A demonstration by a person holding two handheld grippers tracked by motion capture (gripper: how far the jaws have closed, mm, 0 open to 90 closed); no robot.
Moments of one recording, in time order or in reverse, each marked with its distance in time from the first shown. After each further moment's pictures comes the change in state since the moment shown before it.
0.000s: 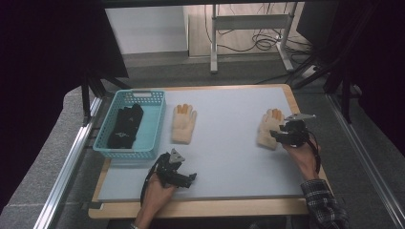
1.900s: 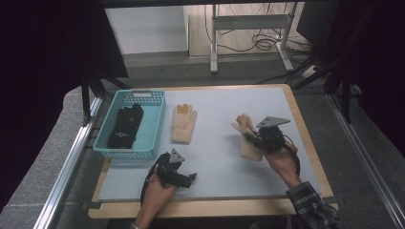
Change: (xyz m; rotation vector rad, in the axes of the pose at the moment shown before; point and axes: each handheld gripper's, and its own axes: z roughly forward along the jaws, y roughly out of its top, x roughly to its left) left arm 0.000 0.000 0.000 0.000 0.000 -0.001; right arm 0.106 0.028 -0.017 -0.062 0.193 -0.172
